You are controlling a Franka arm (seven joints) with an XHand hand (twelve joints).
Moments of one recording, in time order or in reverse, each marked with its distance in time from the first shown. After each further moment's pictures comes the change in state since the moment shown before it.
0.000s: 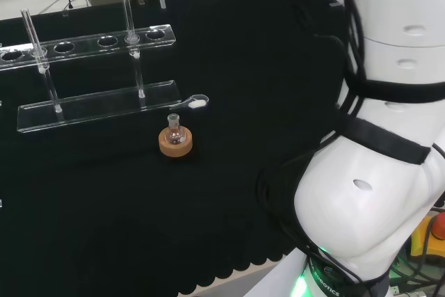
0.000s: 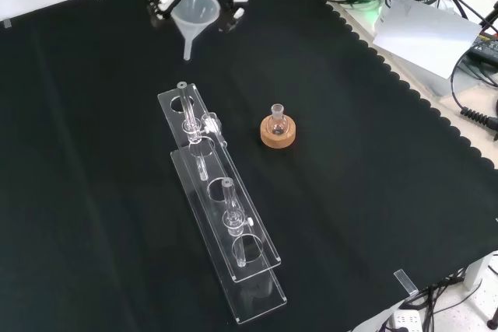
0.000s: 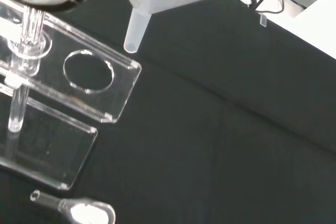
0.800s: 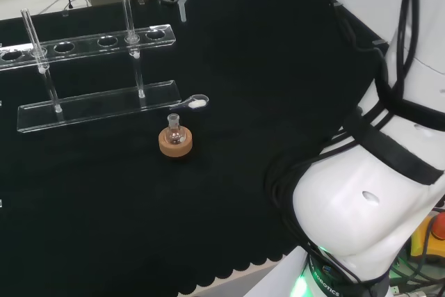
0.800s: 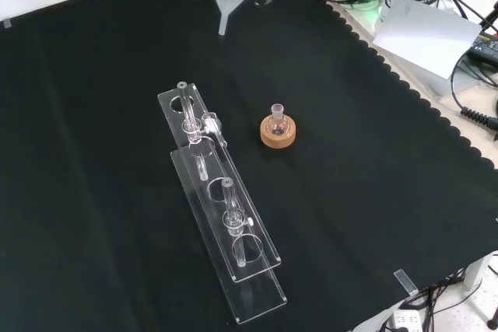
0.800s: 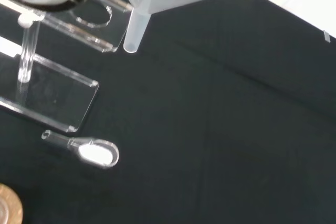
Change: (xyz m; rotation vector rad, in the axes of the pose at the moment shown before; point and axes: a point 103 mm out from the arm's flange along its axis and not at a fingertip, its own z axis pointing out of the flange) arm -0.006 -0.081 0.024 0.017 0.020 0.032
